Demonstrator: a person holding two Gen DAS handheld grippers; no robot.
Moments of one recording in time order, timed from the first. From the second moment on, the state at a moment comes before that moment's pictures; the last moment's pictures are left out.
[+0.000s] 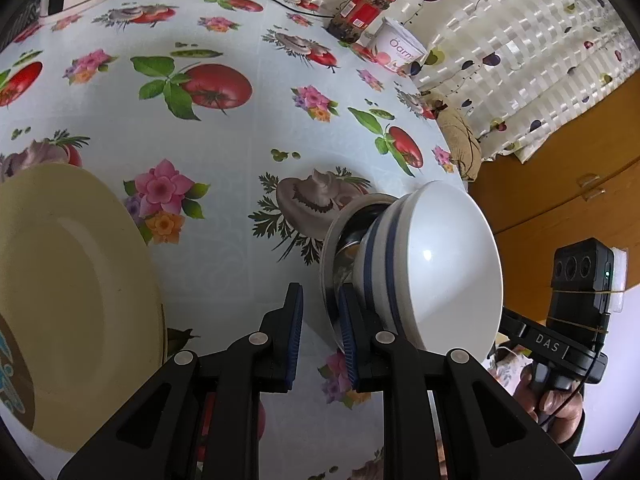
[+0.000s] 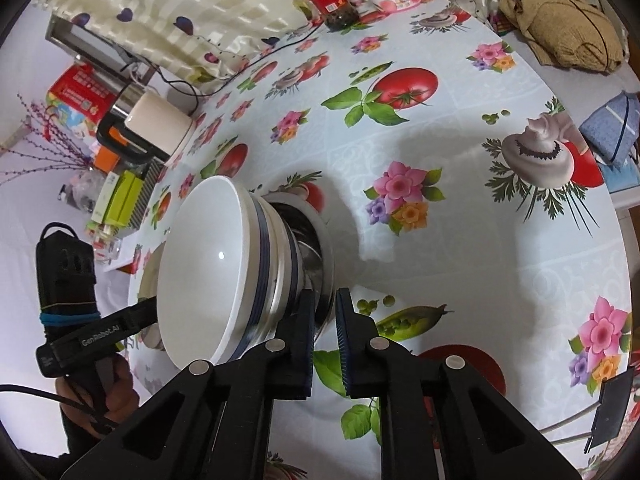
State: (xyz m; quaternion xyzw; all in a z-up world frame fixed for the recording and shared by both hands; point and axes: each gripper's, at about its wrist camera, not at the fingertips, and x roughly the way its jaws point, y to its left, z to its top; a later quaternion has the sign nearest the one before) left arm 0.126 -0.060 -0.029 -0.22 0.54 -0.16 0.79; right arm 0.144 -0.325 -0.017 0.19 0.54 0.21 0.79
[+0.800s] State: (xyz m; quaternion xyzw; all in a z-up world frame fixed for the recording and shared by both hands) left arm 0.127 -0.068 -0.024 -0.19 0.53 -0.18 0.80; right arm 0.151 -0.329 -0.020 0.21 0.54 0.23 0.78
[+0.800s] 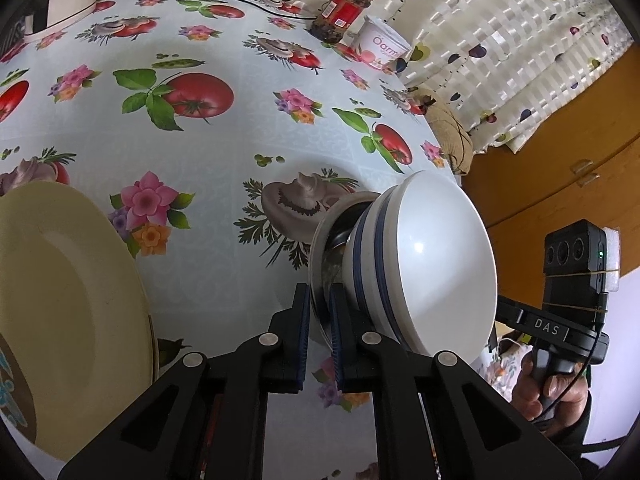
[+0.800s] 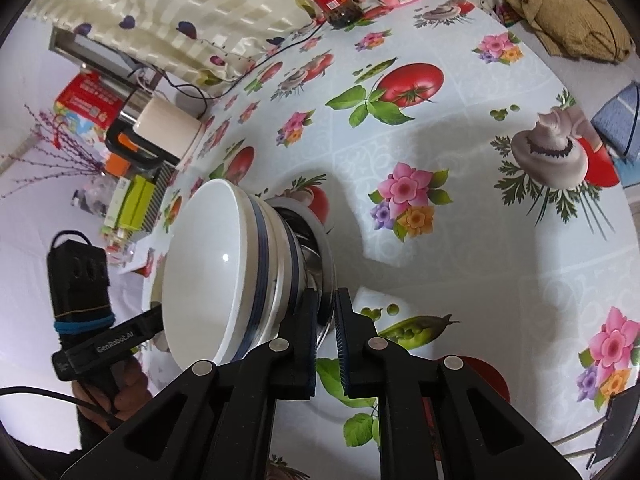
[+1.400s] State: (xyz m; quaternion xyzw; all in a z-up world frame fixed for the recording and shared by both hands) left arm 0.121 -0.057 -0.002 -0.20 0.52 -0.17 0.81; right arm 0.152 -0.318 -0.003 0.19 0.55 0.22 0.78
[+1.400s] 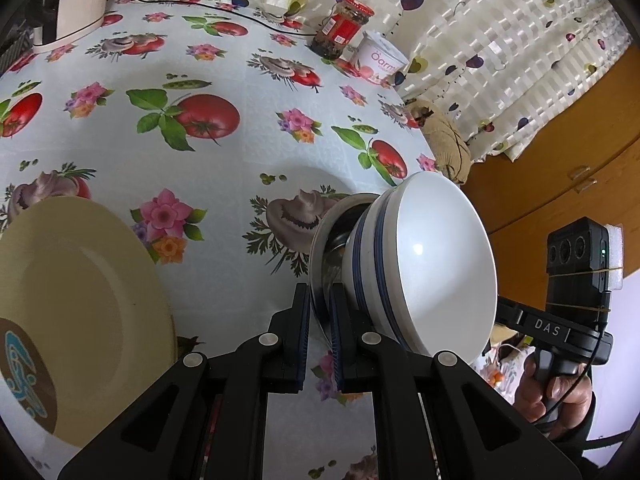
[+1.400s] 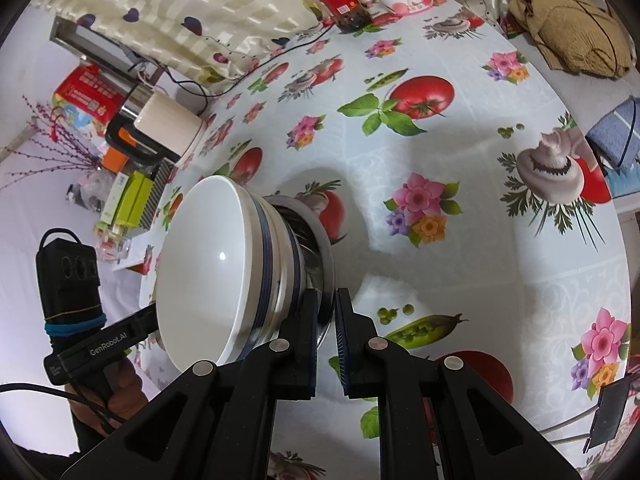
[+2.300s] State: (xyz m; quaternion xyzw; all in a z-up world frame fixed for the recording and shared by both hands) left arm 0.096 0.017 0.024 -0.23 0.48 -0.12 0.84; right arm 0.161 -0.238 0.030 0.14 0.54 0.28 0.78
